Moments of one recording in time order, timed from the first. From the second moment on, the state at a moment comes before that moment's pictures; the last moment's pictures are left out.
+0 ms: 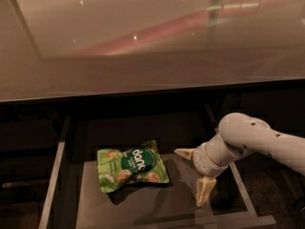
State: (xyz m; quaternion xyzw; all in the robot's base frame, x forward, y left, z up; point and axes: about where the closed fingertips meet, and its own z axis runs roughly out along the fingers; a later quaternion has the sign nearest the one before) arm 0.438 -0.125 0.589 -0.79 0.56 0.14 0.19
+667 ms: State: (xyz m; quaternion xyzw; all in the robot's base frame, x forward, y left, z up) arm 0.430 -0.117 0.629 -0.80 0.55 0.12 0.21
